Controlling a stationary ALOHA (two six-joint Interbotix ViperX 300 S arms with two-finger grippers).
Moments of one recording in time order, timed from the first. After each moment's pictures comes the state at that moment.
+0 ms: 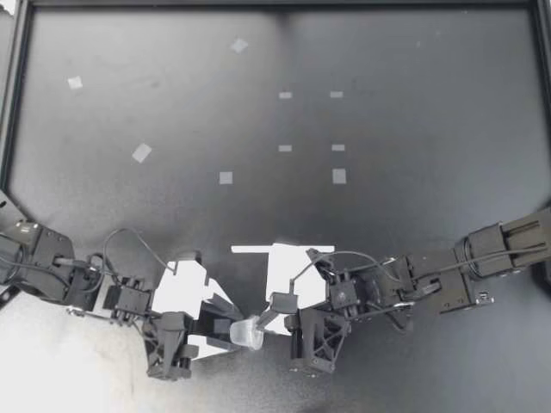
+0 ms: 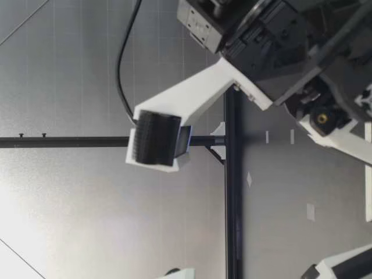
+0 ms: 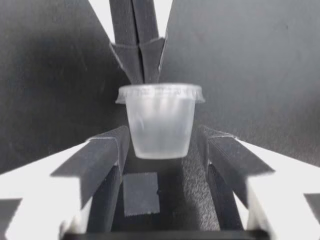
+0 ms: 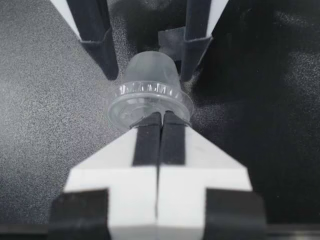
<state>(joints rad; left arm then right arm) -0.30 0.19 0.91 -0.10 -0.47 -0.20 0.20 0.34 0.54 0.03 -0.13 0.32</state>
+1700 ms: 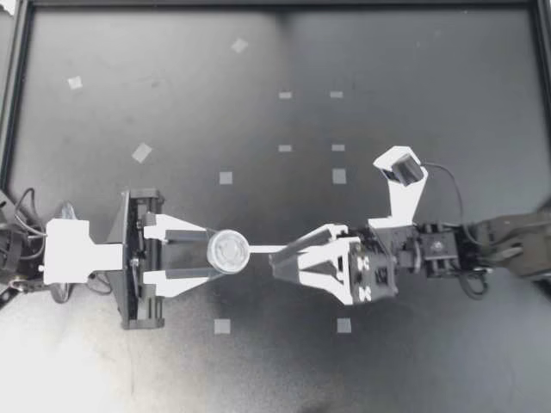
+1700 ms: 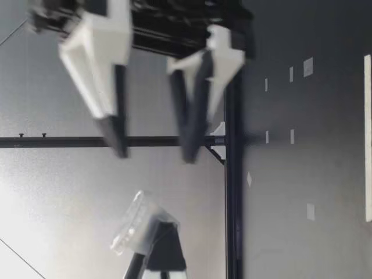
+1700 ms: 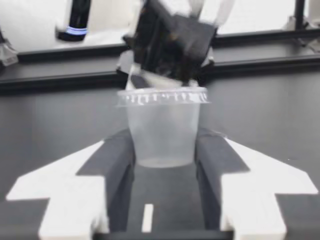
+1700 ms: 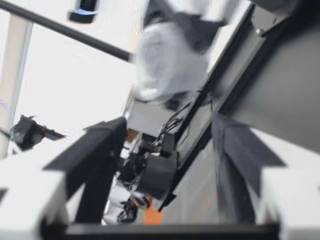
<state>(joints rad) -0.27 -0.08 1.08 -0.38 -1.03 0.31 0.12 0.14 0.87 0.07 -1.06 1.12</state>
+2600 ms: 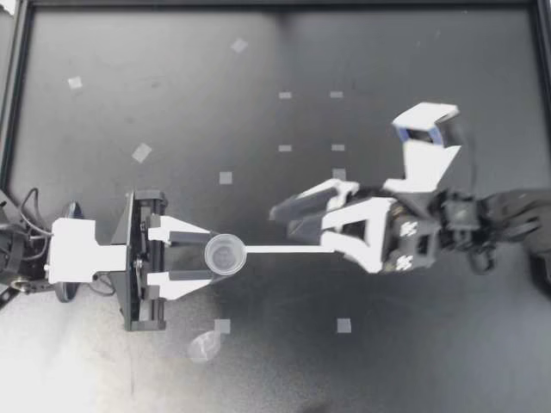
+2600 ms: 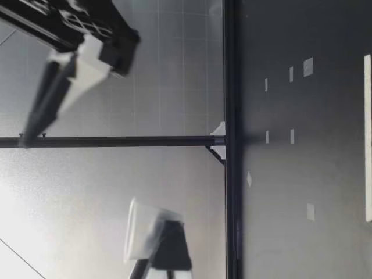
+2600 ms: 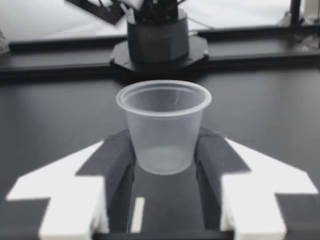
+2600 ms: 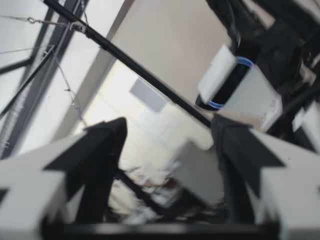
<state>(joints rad) -0.27 -0.08 1.08 -0.38 -1.02 0.25 0.01 -0.08 0.88 -0.06 -1.17 0.95</state>
